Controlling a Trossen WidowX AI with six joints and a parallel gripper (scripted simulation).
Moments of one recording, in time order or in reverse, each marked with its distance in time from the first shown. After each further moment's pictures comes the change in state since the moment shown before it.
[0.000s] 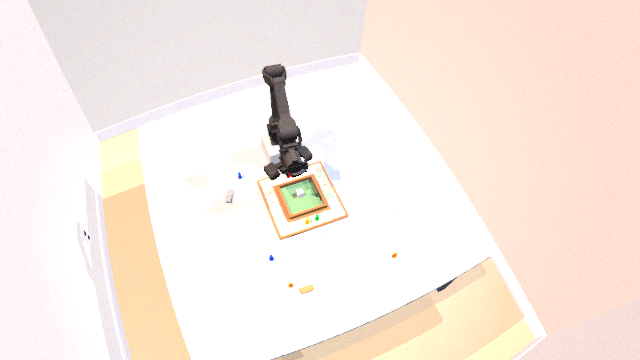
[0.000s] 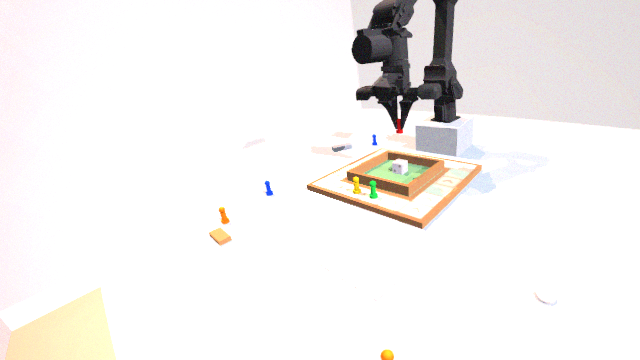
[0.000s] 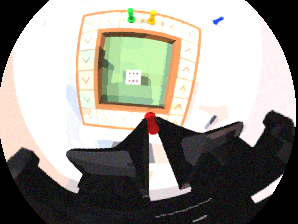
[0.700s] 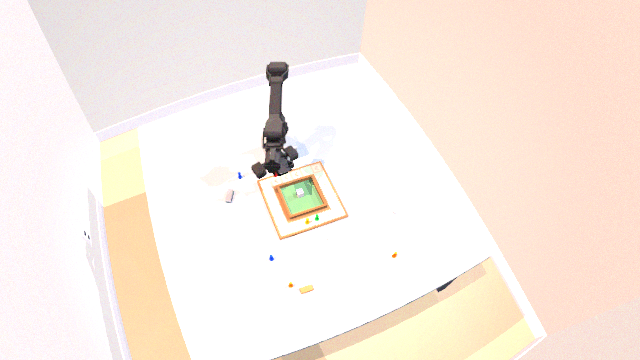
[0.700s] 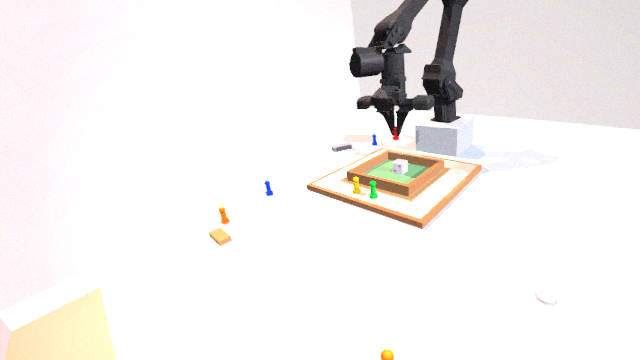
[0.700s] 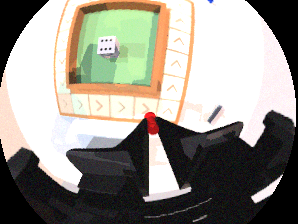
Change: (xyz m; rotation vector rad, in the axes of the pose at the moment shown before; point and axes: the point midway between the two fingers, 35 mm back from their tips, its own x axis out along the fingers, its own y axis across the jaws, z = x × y) arm 0.033 -0.029 -0.052 0.000 -0.008 -0.011
